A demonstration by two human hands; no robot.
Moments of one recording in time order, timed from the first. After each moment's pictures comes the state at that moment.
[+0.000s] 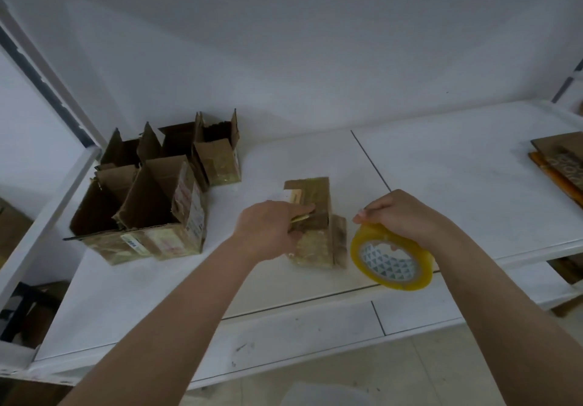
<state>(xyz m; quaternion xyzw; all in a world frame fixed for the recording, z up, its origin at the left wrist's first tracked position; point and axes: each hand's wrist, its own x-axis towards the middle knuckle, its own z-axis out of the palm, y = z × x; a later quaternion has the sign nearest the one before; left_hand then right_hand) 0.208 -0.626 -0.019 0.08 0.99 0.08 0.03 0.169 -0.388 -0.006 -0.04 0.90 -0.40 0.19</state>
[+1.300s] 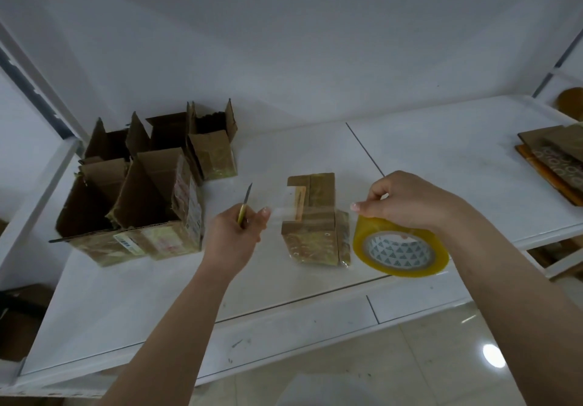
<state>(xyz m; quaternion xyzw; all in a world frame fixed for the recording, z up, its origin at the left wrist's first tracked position) 0.232 -0.681 -0.062 -0.12 0.85 0.49 -0.12 0.186 -0.414 0.036 -0.08 0.95 -0.24 0.16</state>
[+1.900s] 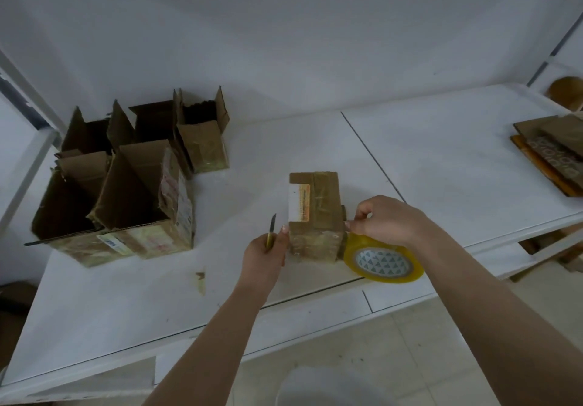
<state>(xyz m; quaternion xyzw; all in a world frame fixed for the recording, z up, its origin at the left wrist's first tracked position) 0.233 -0.636 -0.124 -0.18 0.76 0.62 0.02 0.174 -0.422 -0.028 -0.04 0.97 -0.16 0.20</state>
